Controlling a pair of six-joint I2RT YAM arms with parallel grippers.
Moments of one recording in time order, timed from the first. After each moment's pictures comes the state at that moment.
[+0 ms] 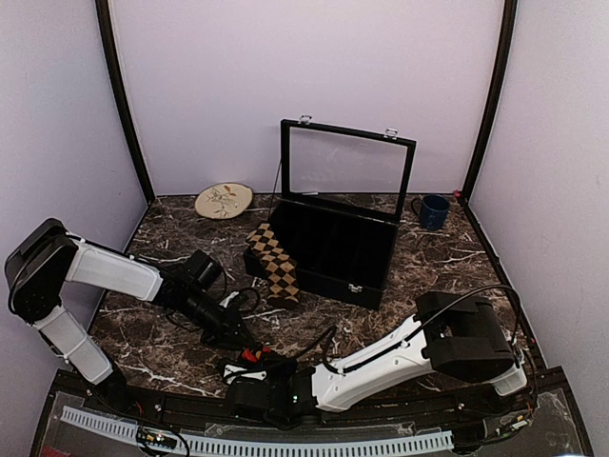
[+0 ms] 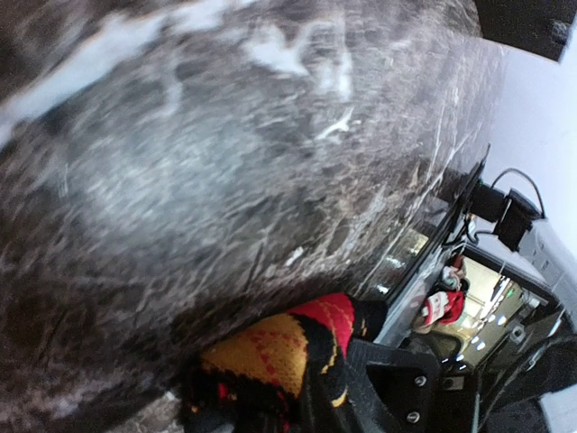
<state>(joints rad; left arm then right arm) -0.65 1.58 0.65 -0.25 0.76 -0.77 1.61 2.26 1.45 -0.22 0.97 -0.18</state>
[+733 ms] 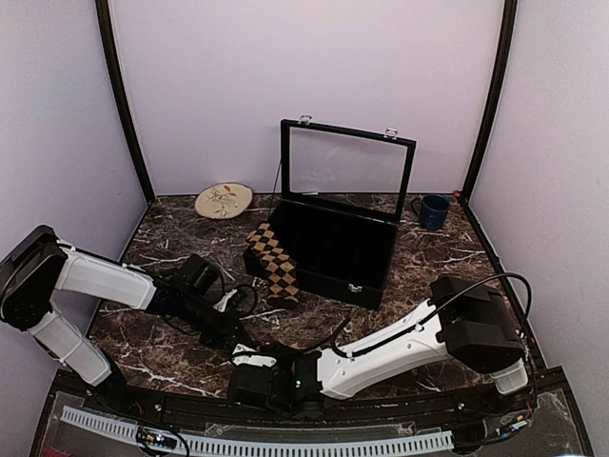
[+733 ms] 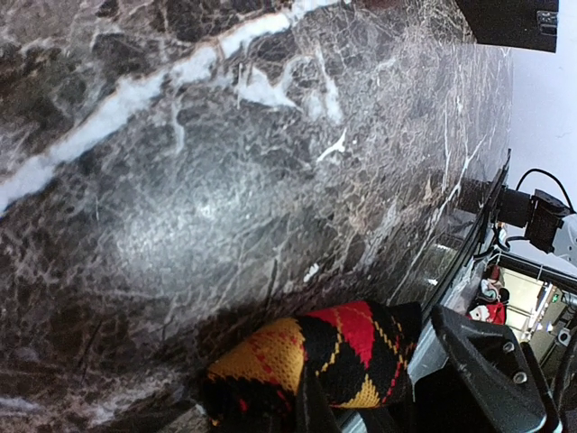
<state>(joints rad) -0.67 1.52 0.59 -0.16 0.62 -0.70 1.58 2.21 1.46 -0.34 0.90 0.13</state>
